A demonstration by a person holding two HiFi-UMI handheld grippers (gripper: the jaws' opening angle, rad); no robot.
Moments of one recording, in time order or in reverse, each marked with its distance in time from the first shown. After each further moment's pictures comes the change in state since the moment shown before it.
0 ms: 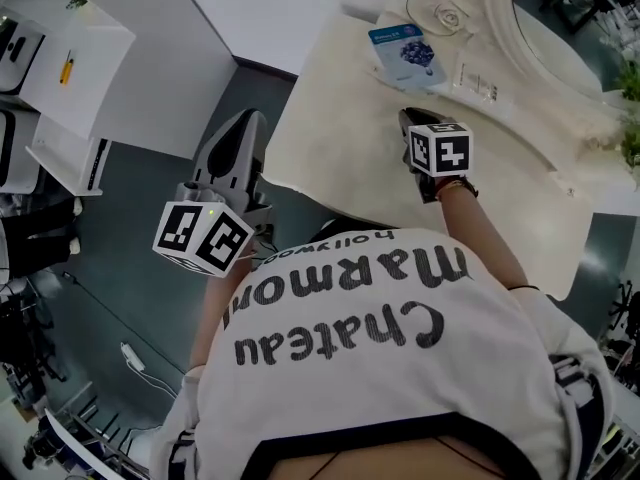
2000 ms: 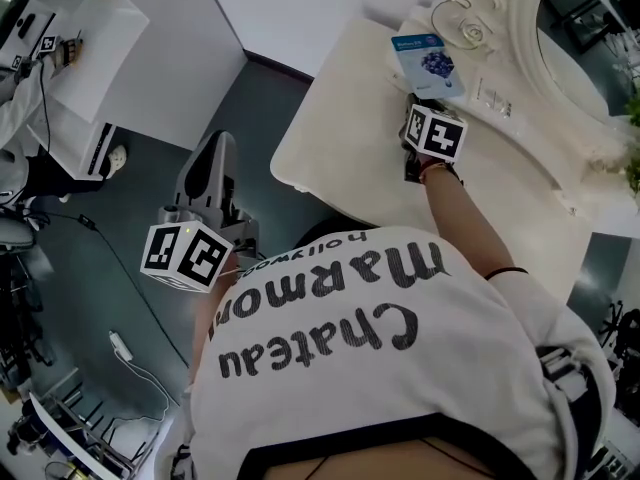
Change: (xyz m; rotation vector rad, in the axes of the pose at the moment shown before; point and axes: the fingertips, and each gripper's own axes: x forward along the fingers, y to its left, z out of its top) left arm -0.058 0.061 0.001 -0.044 -0.033 0.187; right arm 0.046 -0.028 0.029 0.176 -0.115 -0.215
